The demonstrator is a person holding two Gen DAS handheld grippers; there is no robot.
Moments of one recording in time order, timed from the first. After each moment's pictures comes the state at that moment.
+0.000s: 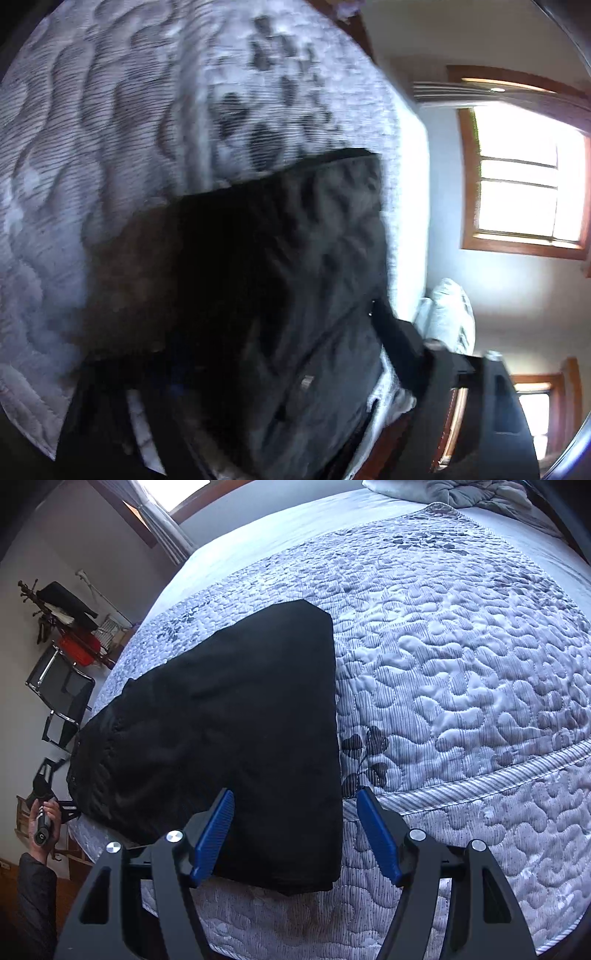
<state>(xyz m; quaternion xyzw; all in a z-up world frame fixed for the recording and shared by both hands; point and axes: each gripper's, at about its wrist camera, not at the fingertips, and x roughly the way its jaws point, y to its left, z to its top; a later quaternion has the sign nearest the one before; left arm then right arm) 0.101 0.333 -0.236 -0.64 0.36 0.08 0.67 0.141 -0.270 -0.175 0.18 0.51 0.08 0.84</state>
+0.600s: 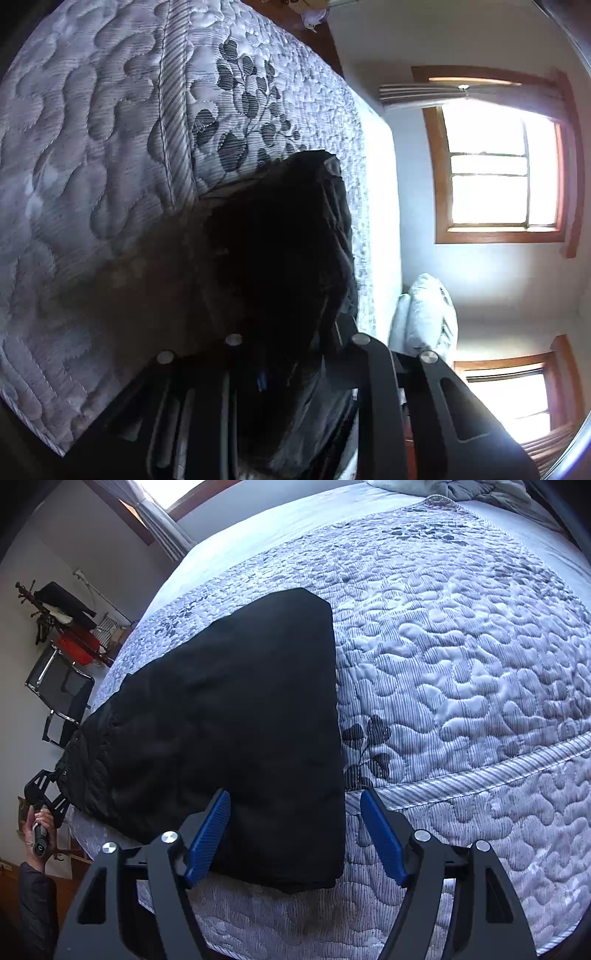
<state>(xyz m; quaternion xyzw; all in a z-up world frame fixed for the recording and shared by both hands) 0.080 0.323 -0.217 -0.63 0.32 0.04 0.71 0.142 -0.271 -0.184 0.19 0.52 0.08 0.83</state>
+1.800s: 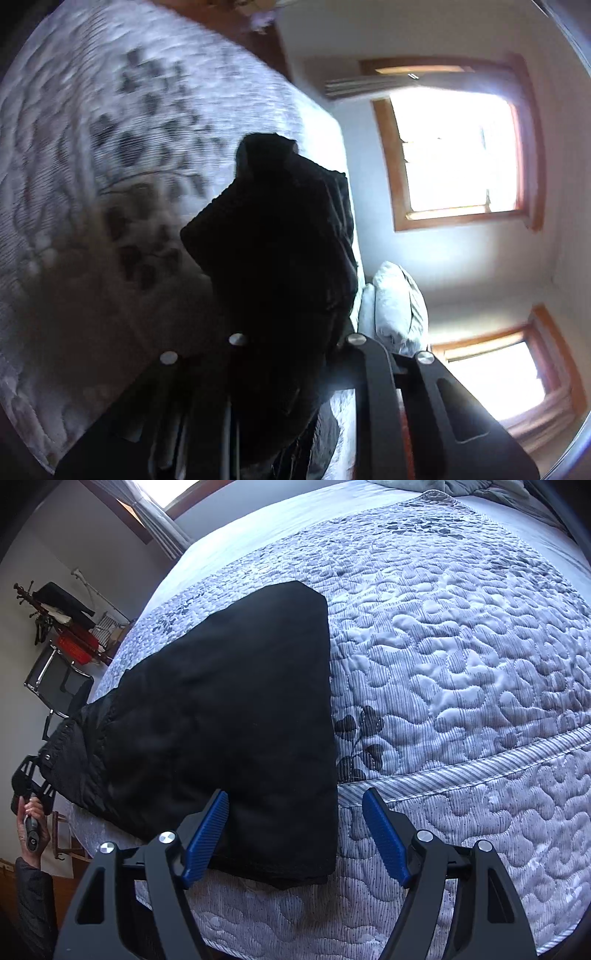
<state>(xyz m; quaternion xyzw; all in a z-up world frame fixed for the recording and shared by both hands) 0.100 0.272 -0.169 -0.60 0.26 -0.04 0.76 0.134 -0.274 -0.187 0.19 0.53 0.08 0.83</state>
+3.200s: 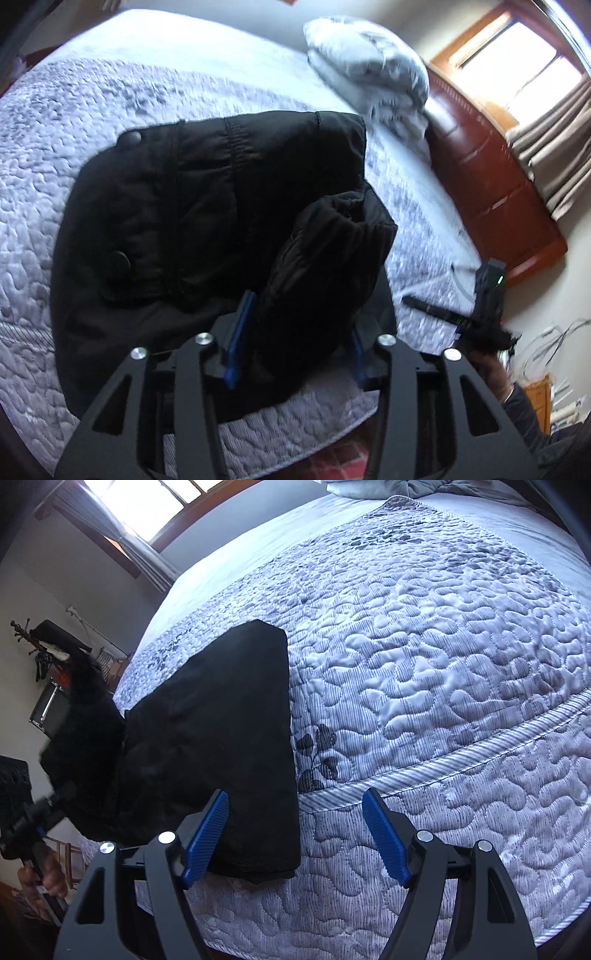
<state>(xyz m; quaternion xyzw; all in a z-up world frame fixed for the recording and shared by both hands) 0.136 -0.053 -0.144 -0.15 0.50 -0.27 0.81 0.104 -0.325 -0.169 0.24 0.49 0.06 0.84</state>
